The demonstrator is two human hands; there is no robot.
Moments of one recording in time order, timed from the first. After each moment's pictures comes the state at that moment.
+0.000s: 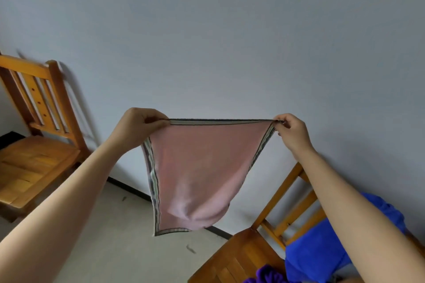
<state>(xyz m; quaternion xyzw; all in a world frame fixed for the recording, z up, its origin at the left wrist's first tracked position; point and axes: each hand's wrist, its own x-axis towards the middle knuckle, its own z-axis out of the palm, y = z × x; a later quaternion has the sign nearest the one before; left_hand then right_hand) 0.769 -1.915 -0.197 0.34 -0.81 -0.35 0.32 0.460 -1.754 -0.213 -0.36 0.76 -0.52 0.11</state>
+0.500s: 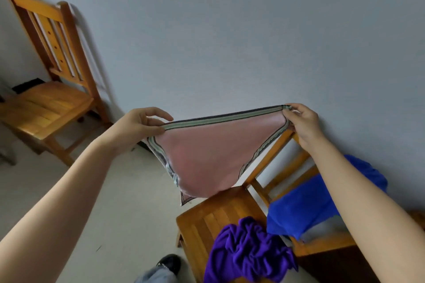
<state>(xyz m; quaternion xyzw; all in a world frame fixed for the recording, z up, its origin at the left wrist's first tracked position) 0.786 -1.799 -0.267 0.36 -0.70 -0.58 0.22 0.423 -1.678 -0.275 -0.31 0.73 -0.56 0.25</state>
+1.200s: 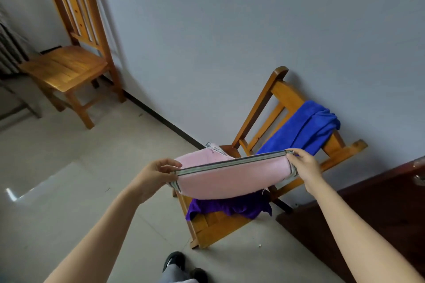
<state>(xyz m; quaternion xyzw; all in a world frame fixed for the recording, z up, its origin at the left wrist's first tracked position) 0.788 -1.528 -0.390 0.46 -0.48 -0.72 0.20 0.432 -1.416 -0.360 -0.29 0.80 -0.43 0.30</state>
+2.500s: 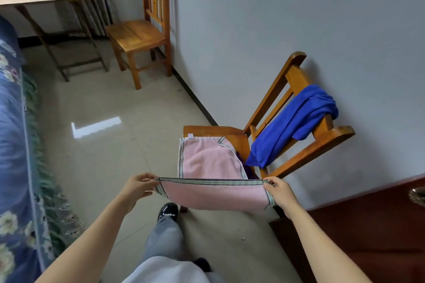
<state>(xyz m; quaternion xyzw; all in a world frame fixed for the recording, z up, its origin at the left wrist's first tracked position) 0.760 -1.295 -0.470 0.67 -0.31 -0.61 0.30 0.388 -1.288 -0.434 -0.42 0.76 -0.20 0.45</state>
